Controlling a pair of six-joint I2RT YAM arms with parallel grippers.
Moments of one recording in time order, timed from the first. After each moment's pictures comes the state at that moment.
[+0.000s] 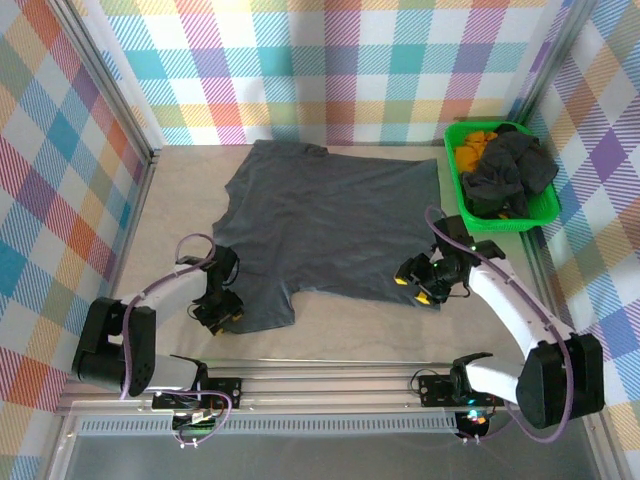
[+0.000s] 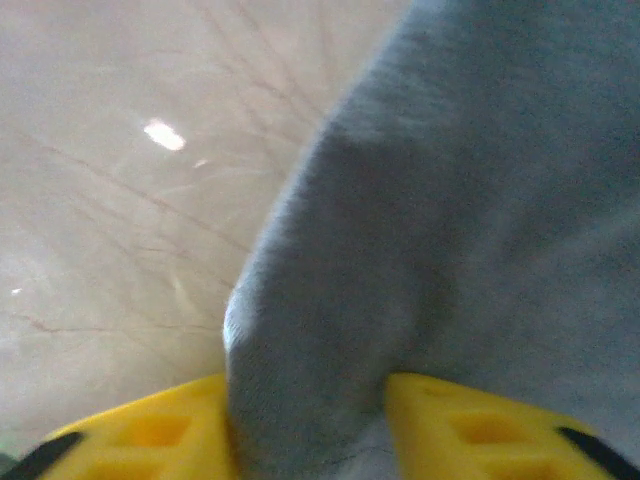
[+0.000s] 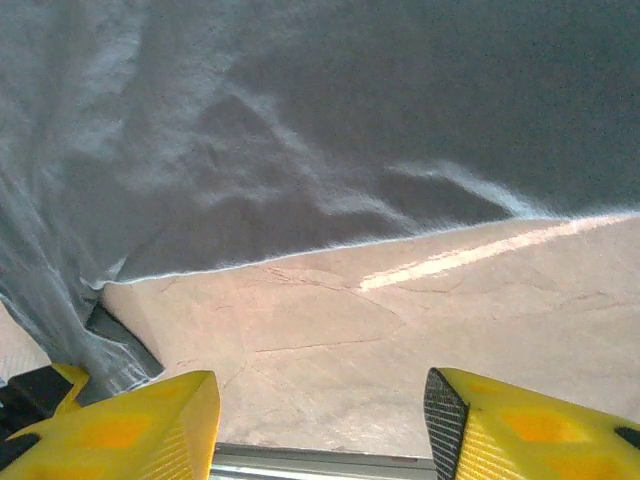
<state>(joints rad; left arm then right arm) -0.24 1.36 0.64 -0.88 0.03 -0.97 0.25 1.17 0.82 -0.92 -0.37 0.84</state>
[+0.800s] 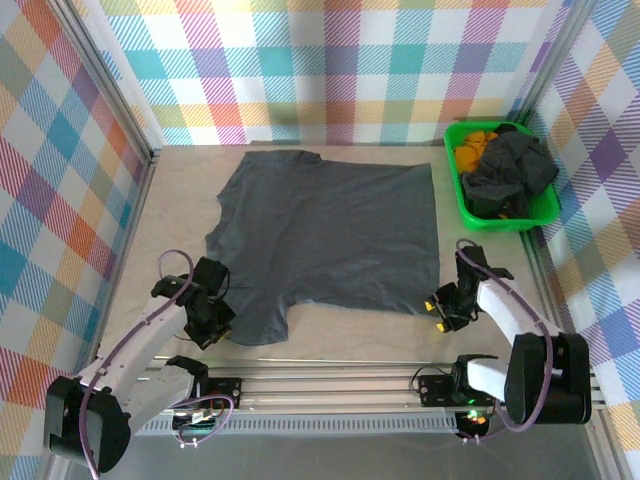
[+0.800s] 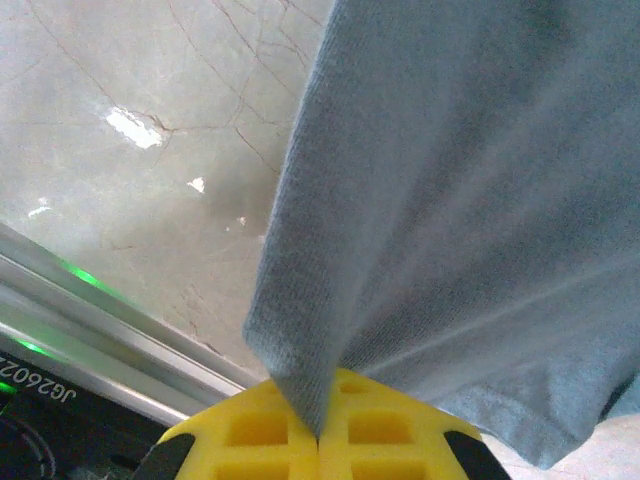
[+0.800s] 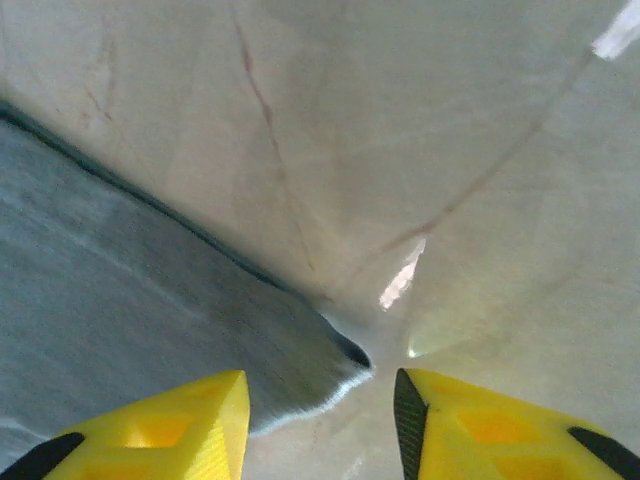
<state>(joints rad) -0.31 0.97 0.62 -1.14 0.07 -1.07 0.01 1.19 0.54 -0.80 -0.25 1.09</state>
